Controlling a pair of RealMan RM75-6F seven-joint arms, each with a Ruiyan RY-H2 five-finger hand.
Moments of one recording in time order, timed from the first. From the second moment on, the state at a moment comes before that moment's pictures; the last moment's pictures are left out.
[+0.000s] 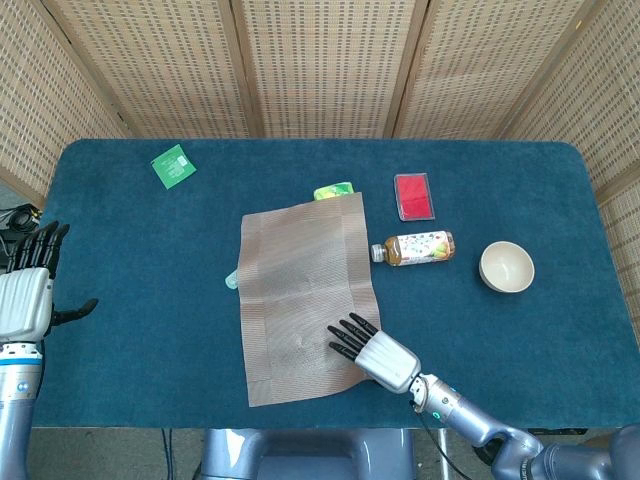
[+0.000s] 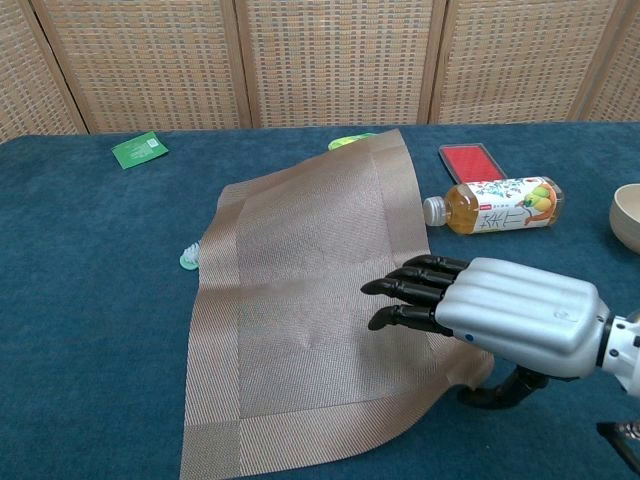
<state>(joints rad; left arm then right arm) -0.27 -1.12 -0.18 -1.87 1.19 1.44 0.26 0.58 -1.58 -0.06 -1.37 -1.82 1.06 -0.23</state>
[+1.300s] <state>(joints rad) -0.25 -1.13 -0.15 -1.89 1.26 1.44 0.28 0.72 -1.25 -0.24 -1.16 -2.29 1.35 -0.38</state>
